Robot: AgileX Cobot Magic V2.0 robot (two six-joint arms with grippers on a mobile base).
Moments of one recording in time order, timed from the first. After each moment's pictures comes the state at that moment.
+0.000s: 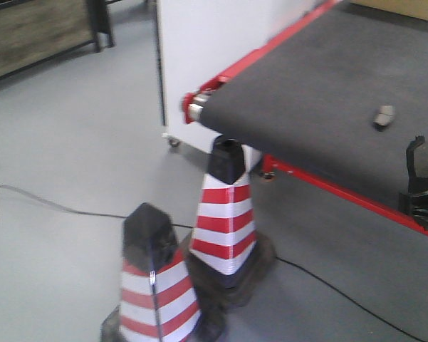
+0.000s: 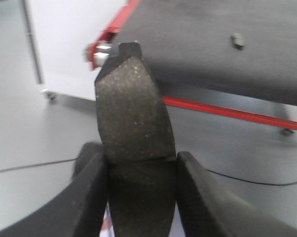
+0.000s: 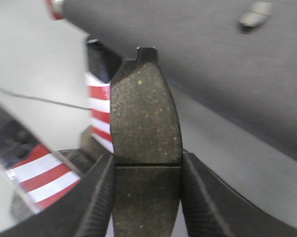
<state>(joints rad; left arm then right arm) -0.57 0.59 -0.74 0.21 0.66 -0.36 0.01 0.96 -0.70 0.06 0.41 -0.06</state>
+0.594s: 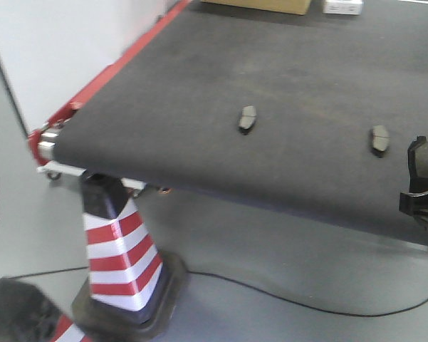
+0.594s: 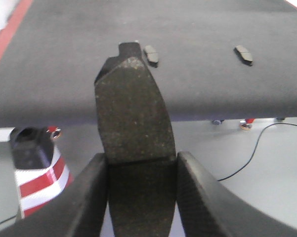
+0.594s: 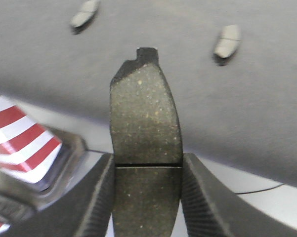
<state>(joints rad) -0.57 0.59 -0.74 0.21 0.66 -0.36 0.01 0.96 -0.70 0.06 0.41 -0.06</state>
